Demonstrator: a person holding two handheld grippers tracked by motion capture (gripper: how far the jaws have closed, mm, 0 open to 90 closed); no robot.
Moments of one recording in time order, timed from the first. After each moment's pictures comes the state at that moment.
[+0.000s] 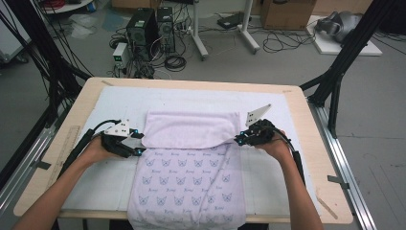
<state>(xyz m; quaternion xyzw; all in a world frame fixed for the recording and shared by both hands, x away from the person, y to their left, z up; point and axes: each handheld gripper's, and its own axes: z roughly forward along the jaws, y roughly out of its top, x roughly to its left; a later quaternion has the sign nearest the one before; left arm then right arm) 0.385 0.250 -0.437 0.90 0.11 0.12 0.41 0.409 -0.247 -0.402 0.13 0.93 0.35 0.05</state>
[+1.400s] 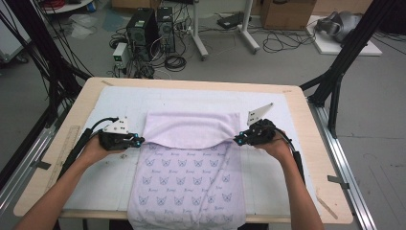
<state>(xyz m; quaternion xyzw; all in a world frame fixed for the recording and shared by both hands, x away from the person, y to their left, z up) 0.376 0.247 -0.416 0.89 0.14 0.13 0.41 0.406 -0.248 -0.396 0.13 0.92 0.37 0.03</state>
